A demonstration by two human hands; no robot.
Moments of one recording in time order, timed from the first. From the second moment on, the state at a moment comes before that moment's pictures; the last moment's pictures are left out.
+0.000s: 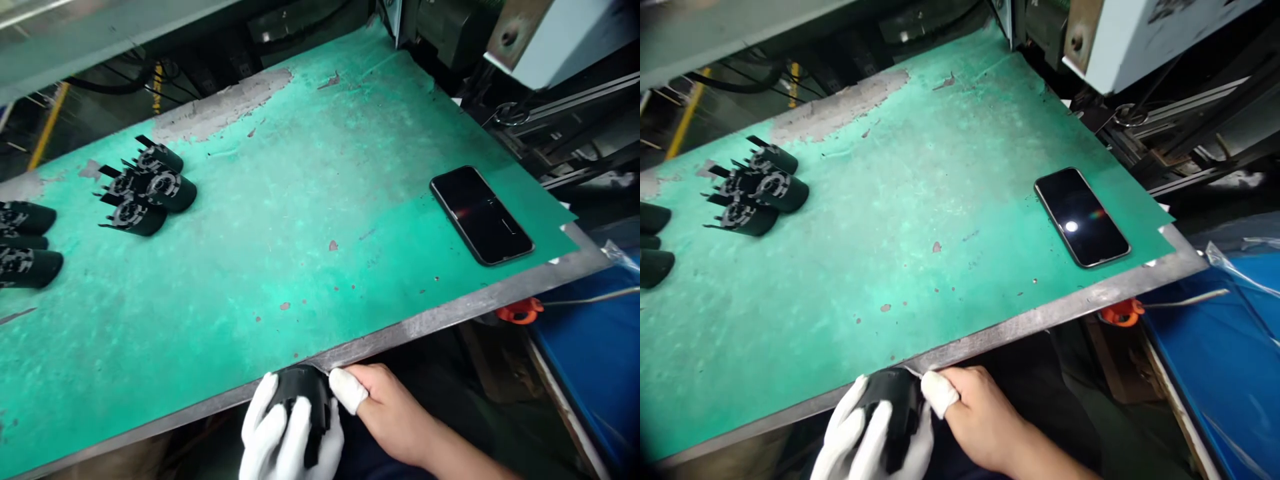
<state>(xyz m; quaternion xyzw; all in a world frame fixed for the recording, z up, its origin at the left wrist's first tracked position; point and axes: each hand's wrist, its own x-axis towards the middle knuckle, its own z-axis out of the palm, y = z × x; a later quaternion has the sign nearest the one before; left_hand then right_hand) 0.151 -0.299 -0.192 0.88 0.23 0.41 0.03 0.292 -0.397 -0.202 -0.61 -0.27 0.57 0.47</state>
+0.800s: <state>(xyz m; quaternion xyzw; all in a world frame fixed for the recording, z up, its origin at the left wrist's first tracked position) 0.131 -0.299 -0.199 0.90 0.19 0.38 0.09 0.292 -0.395 -0.210 -0.58 -0.30 0.58 0.49</state>
